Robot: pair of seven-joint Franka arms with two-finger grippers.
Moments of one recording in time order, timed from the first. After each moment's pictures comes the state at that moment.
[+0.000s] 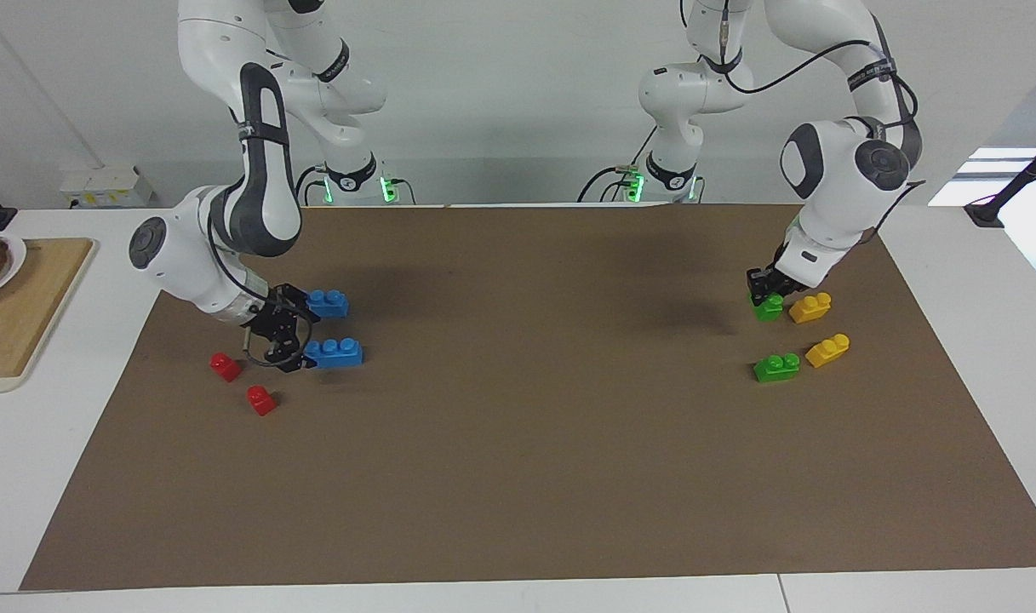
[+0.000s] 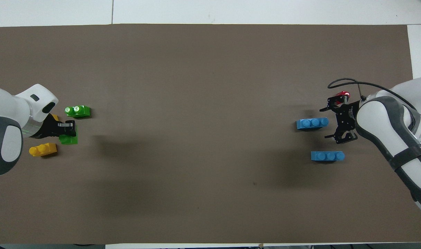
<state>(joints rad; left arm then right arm) 0.03 -0.01 -0.04 -2.09 0.00 1.99 -0.06 -0.05 0.21 -0.05 -2.10 0.41 2.14 1.15</state>
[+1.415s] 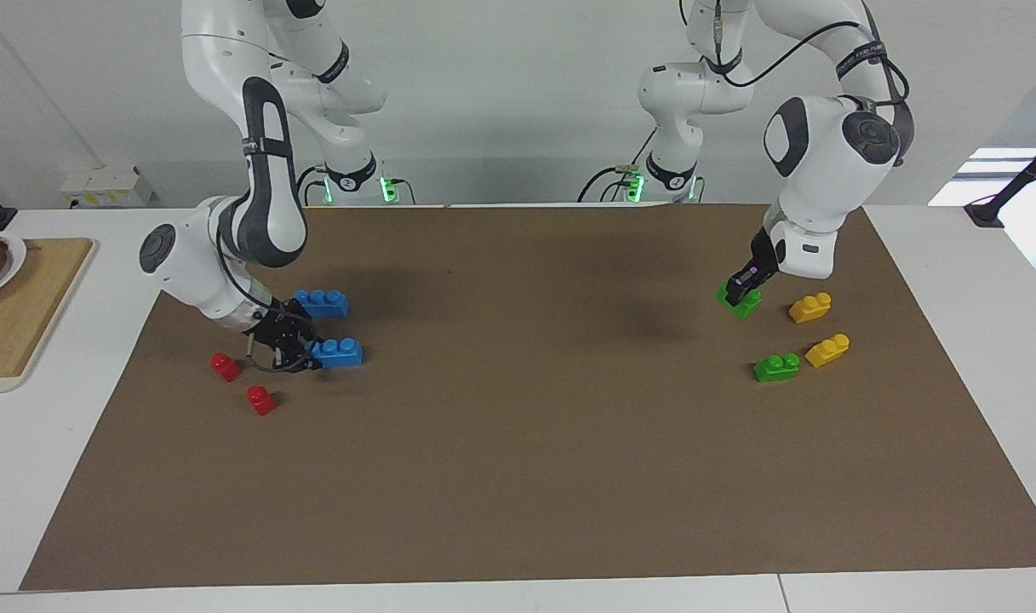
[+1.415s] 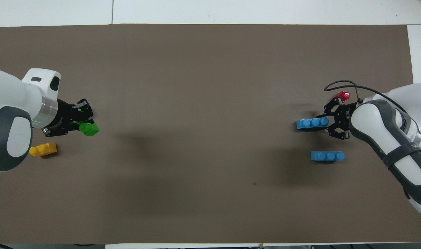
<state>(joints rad) -0.06 -0.01 -0.06 -2.00 -0.08 1.94 -0.65 -0.05 0.23 -0.05 -2.13 0.45 2.24 1.07</state>
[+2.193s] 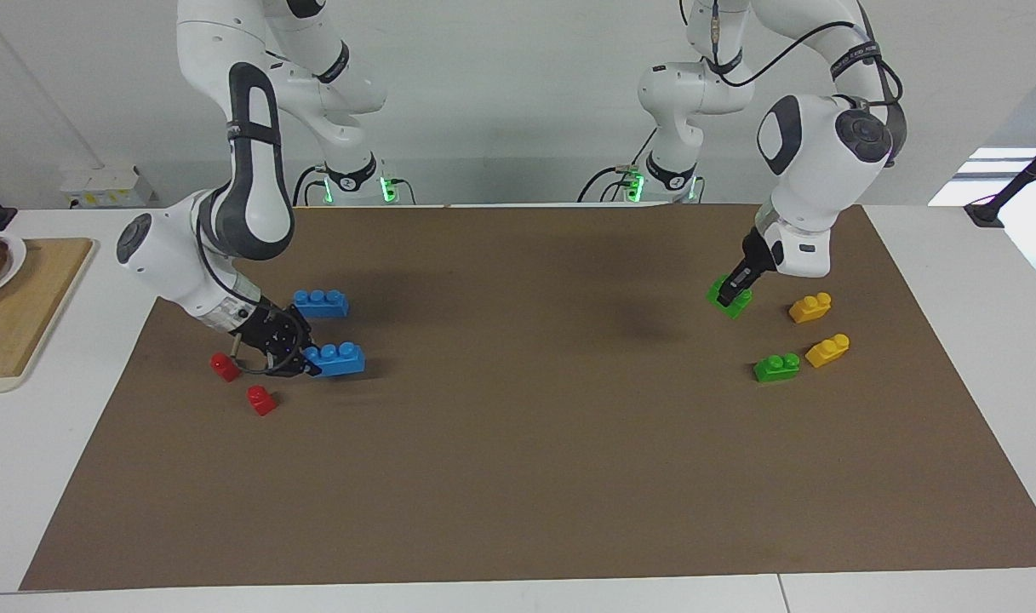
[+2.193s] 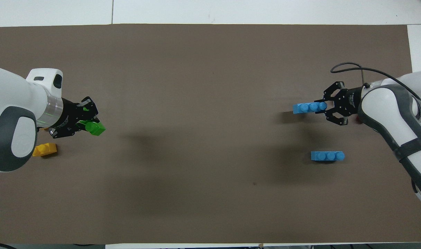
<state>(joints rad) -0.08 -0.01 -0.06 -1.99 -0.10 1.94 -0.74 0.00 0.23 -0.05 -1.99 0.56 2.19 1.09</state>
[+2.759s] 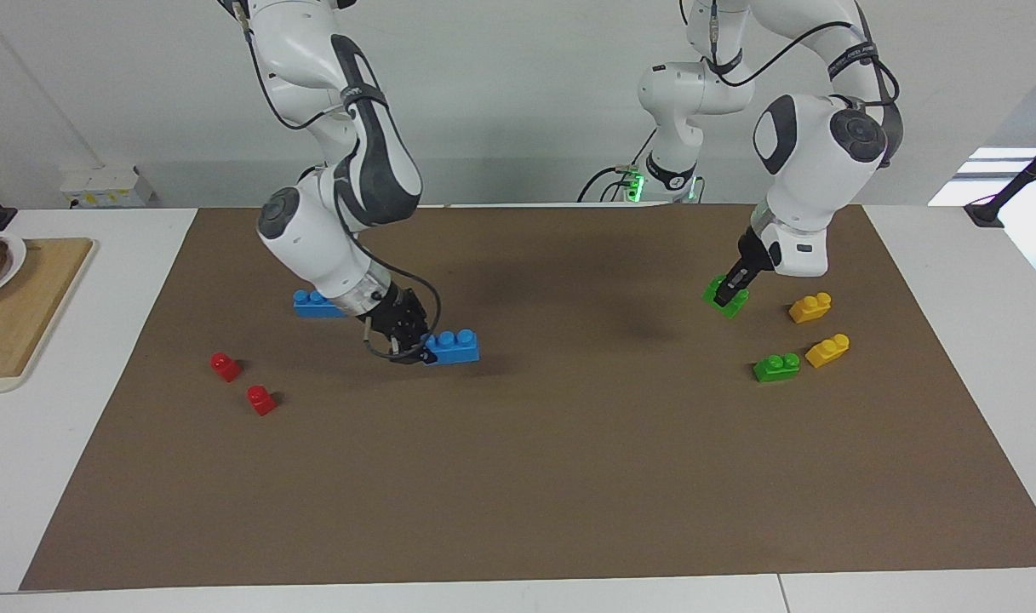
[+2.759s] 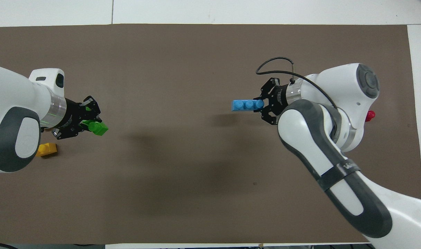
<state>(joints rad) -0.10 -0.01 -0.06 -1.99 -0.10 1.94 -0.84 0.36 0.23 -0.04 -1.95 0.56 2.33 1.54</state>
